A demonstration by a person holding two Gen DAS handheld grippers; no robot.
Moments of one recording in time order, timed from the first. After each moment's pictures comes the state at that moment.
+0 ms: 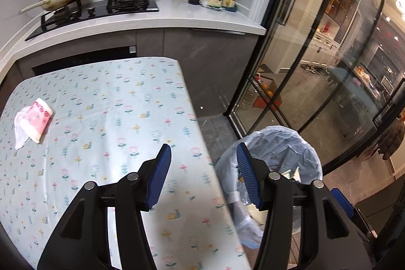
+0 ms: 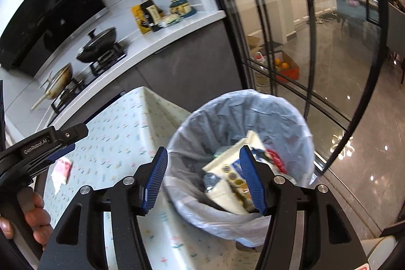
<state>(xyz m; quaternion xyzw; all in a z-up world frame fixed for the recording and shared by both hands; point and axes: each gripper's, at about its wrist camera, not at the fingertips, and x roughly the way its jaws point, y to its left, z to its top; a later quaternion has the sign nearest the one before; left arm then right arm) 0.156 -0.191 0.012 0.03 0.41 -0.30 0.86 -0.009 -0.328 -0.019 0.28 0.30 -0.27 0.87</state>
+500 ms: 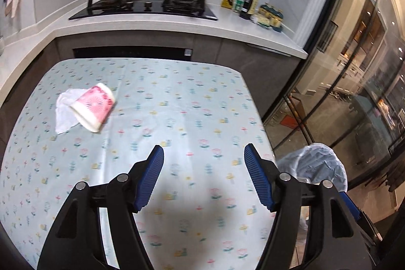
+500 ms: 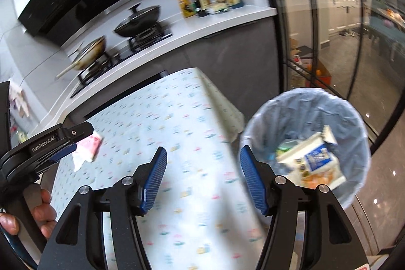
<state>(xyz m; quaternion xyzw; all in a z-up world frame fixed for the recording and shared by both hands) 0.198 -0.065 0.013 -0.02 0.41 -0.22 0.89 0.060 -0.229 -0.005 0.24 0.33 -0.18 0.90</state>
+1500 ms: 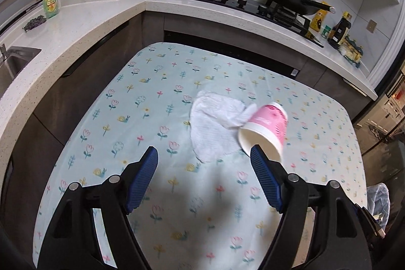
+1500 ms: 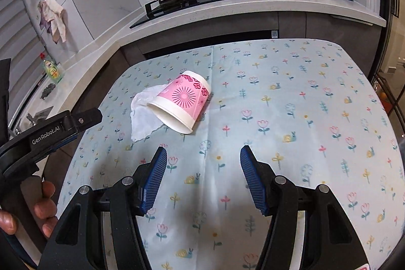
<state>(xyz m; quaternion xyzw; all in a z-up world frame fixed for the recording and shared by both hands) 0.325 0.163 -0.041 -0.07 0.43 -0.07 0.90 0.276 -0.014 -0.062 0.16 0.42 -0.02 0.90</state>
